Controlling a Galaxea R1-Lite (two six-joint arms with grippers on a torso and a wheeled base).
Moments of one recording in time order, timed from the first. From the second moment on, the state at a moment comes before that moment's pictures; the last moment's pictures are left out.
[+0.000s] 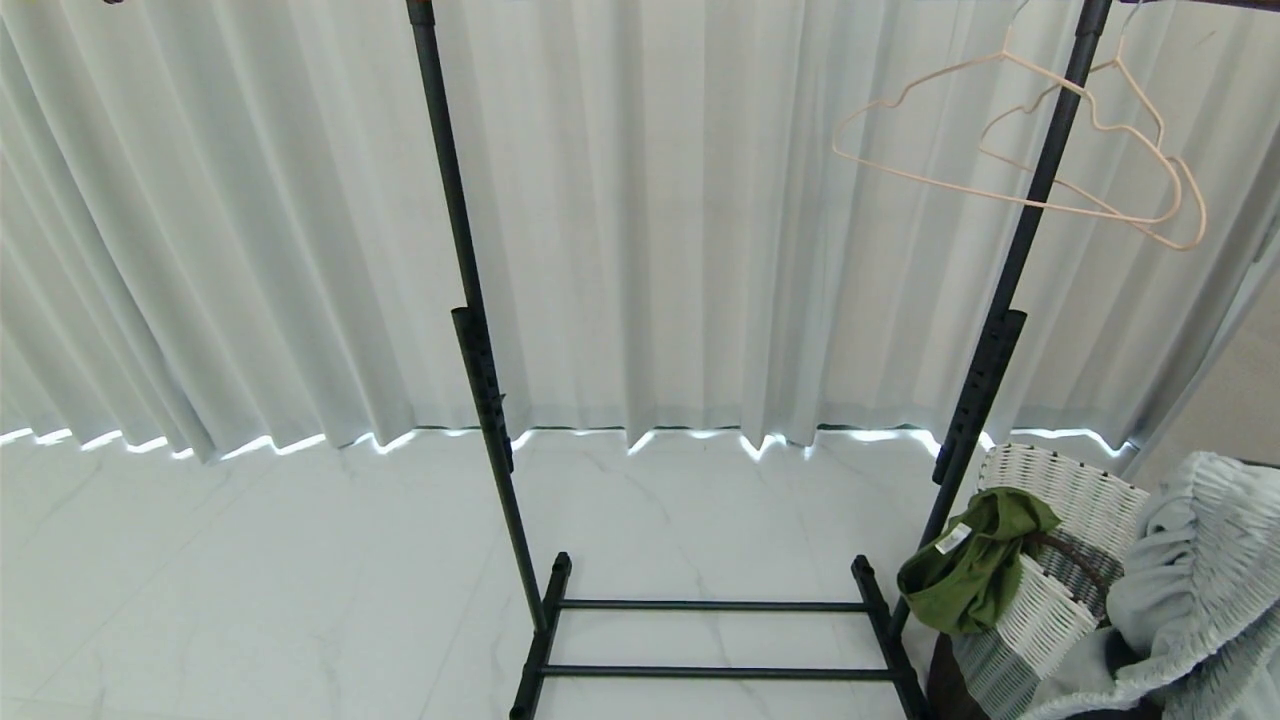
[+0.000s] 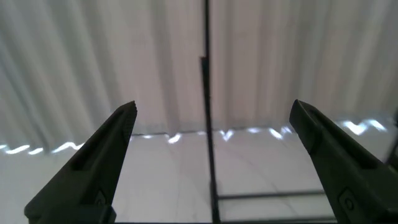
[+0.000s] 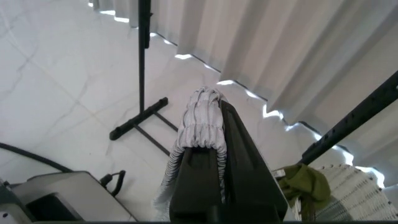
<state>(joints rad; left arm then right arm) 0.01 0.17 -0.35 0.02 -0.10 0.11 0.54 0.84 -0.66 -0.05 0.18 -0.16</state>
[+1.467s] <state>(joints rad) -1.06 1.77 -0.83 -0.56 -0.02 0.01 0.61 0.95 -0.80 -0.07 0.24 0.00</state>
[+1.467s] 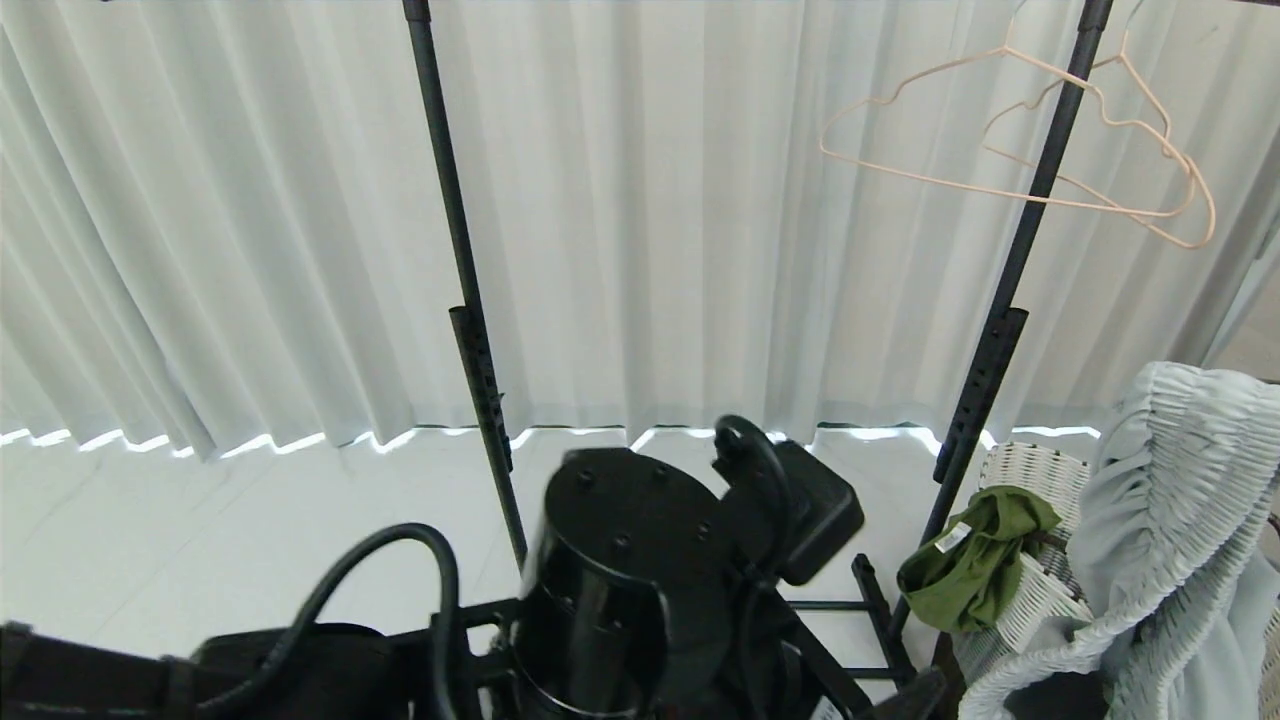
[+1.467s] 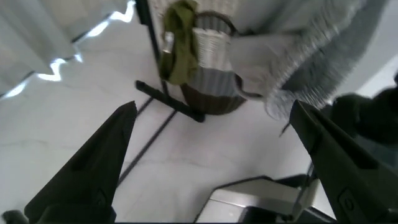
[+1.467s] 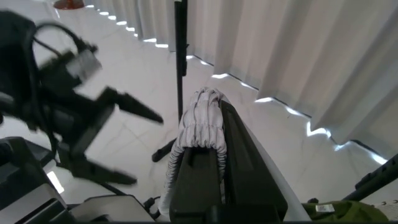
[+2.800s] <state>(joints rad) -1.10 2.10 -0.87 -0.88 -0.06 -0.03 0.70 0.90 -0.78 -0.07 0.24 0.01</state>
